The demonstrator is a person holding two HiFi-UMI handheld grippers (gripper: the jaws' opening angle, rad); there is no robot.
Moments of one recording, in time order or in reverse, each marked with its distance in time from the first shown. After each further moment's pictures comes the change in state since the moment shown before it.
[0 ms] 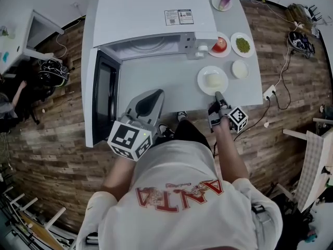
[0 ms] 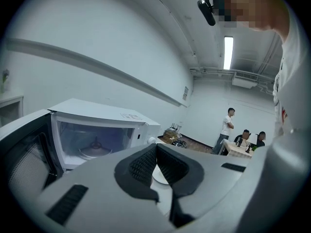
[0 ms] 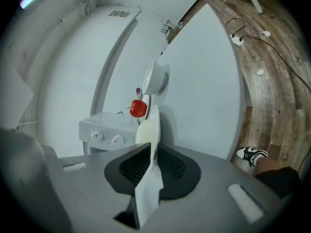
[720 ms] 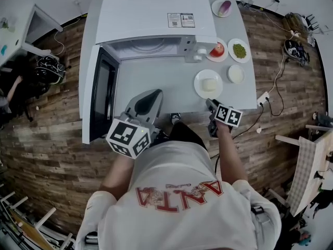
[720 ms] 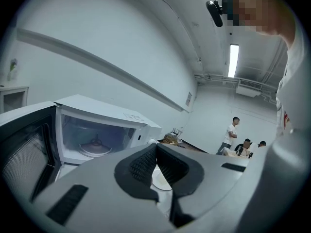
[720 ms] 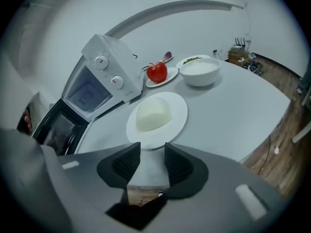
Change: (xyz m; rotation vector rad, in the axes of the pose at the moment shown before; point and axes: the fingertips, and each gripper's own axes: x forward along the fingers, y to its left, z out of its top) left arm -0.005 0.003 -0.002 -0.084 -0.043 0.010; right arm -0.004 -0.014 -0.025 -0.825 0.431 -0.355
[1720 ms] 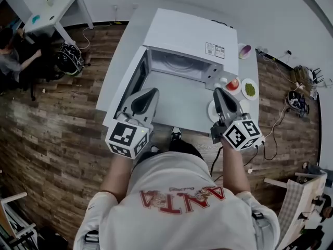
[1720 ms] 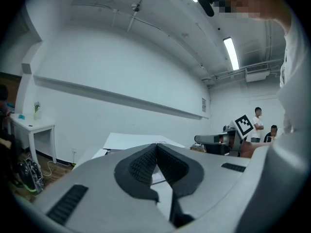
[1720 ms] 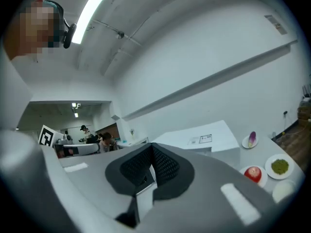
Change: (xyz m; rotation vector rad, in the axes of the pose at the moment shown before) left arm -0.117 0.042 0.071 0.172 -0.219 0.268; right arm -0.174 0.315 0.142 -0.540 -0.565 0.579
